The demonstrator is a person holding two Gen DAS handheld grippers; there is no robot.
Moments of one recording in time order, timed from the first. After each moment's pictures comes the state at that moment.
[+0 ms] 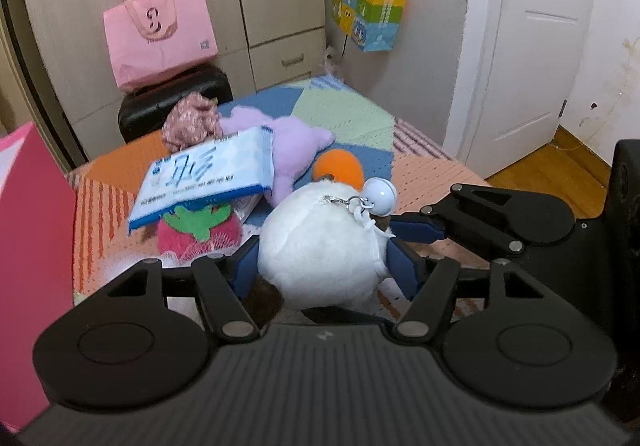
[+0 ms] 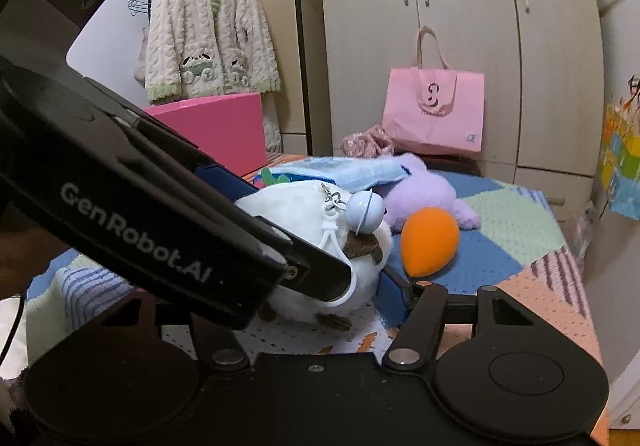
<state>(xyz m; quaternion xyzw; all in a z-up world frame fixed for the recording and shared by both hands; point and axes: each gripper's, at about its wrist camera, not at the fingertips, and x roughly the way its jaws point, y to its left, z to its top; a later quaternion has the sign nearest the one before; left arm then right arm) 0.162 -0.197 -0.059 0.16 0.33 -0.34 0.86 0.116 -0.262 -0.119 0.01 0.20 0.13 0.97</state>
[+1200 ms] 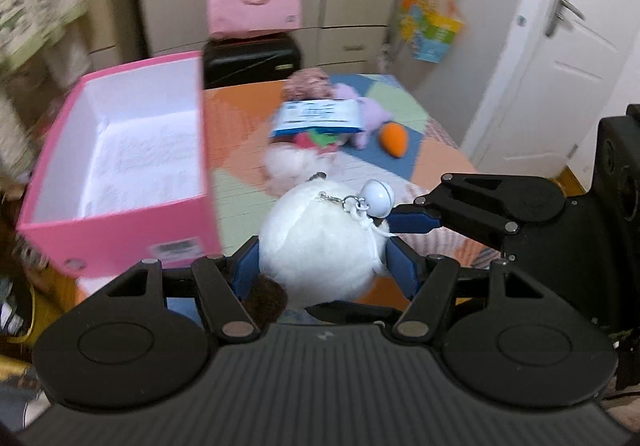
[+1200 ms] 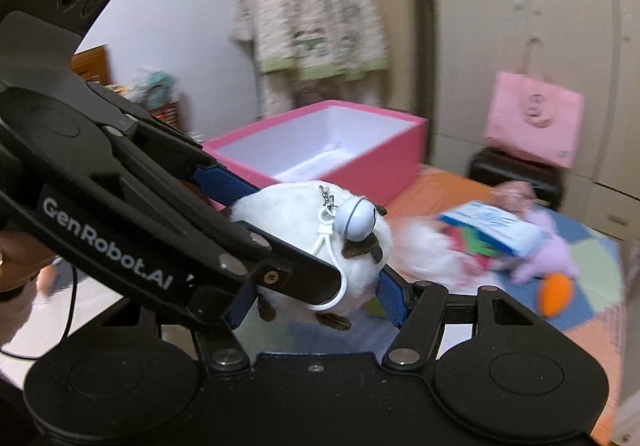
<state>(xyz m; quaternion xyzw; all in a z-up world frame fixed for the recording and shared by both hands) 0.084 -0.031 0.040 0.06 0.40 -0.26 0.88 0.061 -0.134 -0.005 -0.04 0.28 0.27 0.92</state>
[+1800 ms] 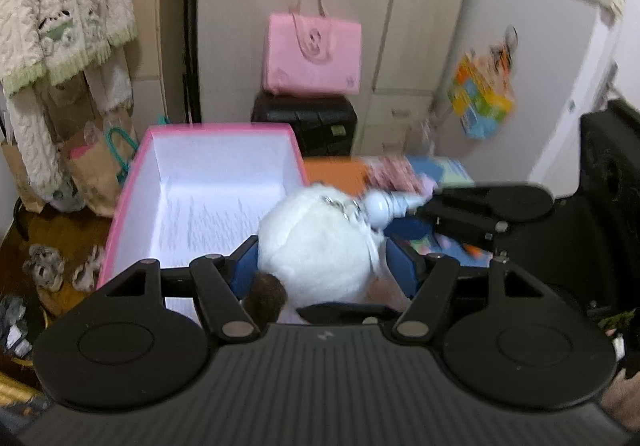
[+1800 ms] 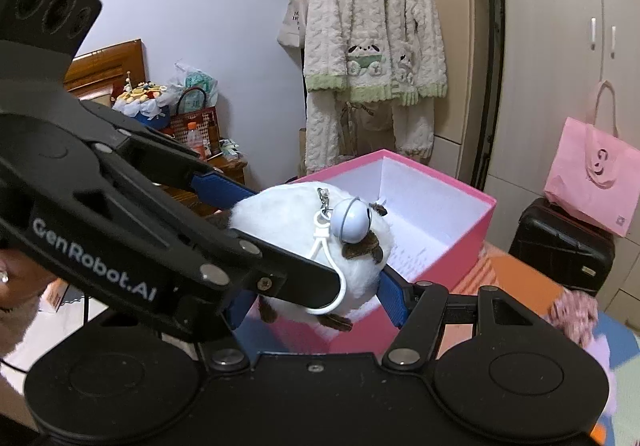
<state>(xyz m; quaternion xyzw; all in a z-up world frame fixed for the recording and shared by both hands) 0.194 0.038 0.064 0.00 0.33 -0.23 0.91 0.186 -0.073 0.038 -0.06 0.28 0.32 0.91</state>
